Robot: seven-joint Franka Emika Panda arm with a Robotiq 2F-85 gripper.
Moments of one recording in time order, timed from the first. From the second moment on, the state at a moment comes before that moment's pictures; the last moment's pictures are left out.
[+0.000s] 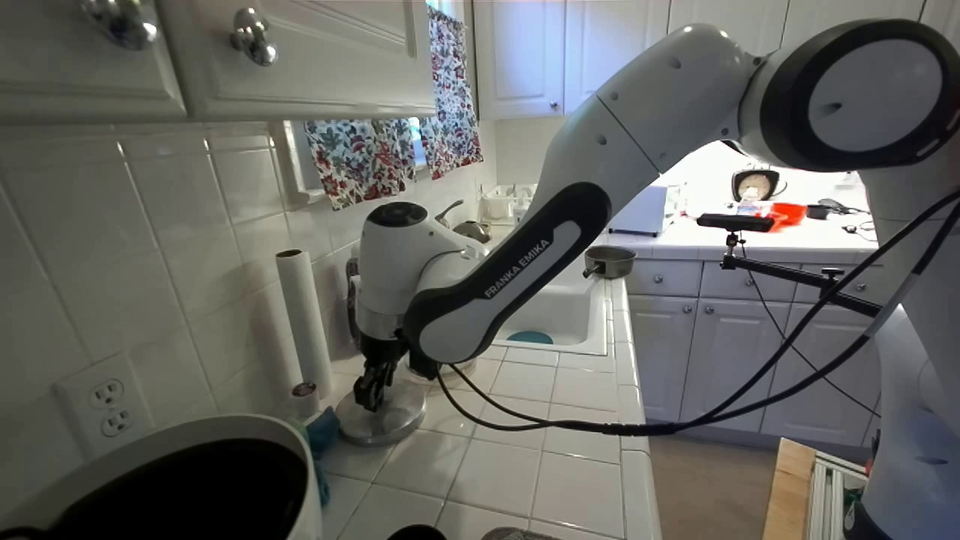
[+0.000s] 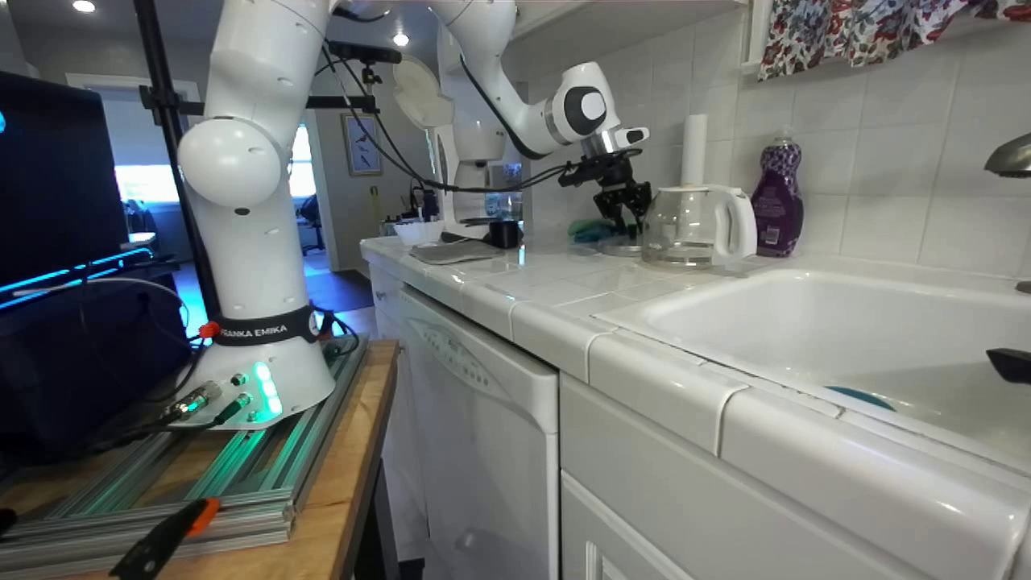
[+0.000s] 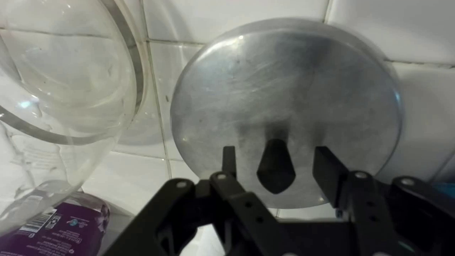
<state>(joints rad) 0.35 0.39 0.06 -1.87 -0.36 2.59 0.19</state>
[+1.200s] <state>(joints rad) 0.43 0.38 0.02 -1.91 -0.42 2.68 0.38</state>
